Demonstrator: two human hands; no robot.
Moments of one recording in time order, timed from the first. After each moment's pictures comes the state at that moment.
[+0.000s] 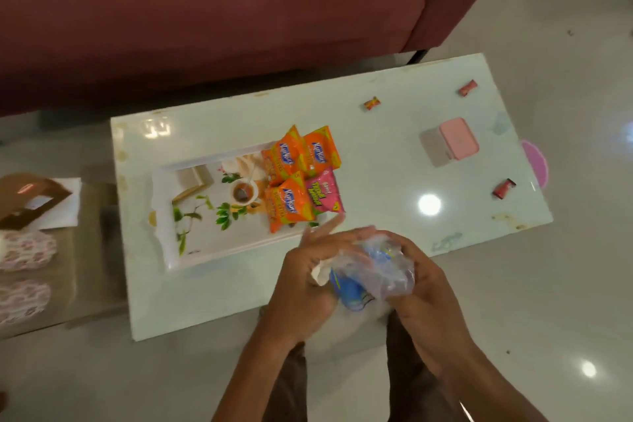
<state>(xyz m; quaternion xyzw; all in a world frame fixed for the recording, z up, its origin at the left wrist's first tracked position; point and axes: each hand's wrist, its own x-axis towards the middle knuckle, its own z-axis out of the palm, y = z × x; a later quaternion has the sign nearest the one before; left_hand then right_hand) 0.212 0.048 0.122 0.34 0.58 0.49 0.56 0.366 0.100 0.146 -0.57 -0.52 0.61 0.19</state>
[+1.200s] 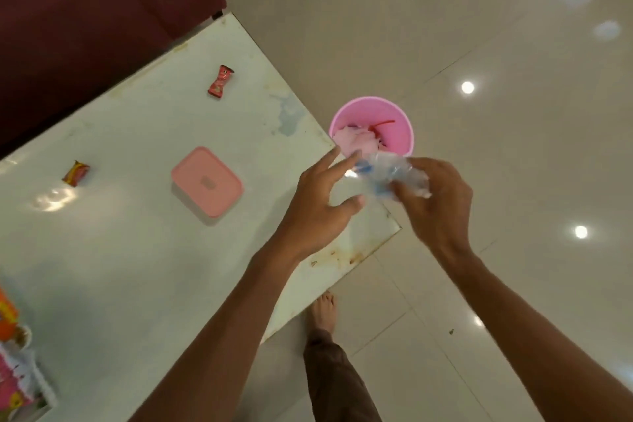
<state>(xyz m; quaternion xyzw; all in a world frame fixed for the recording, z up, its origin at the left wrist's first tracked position) 0.596 0.461 -0.042 0.53 0.58 0.21 0.58 0.794 0.459 -0.069 -0.71 -0.59 0.25 0.27</state>
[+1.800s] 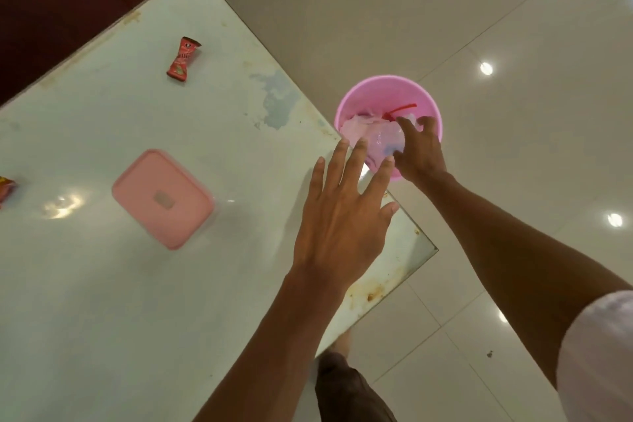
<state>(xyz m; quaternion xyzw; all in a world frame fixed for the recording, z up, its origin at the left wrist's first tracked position) 0.633 0.475 -0.136 0.79 0.57 -0.04 0.23 0.814 0.571 -0.292 -0.74 -0.61 0.26 0.01</state>
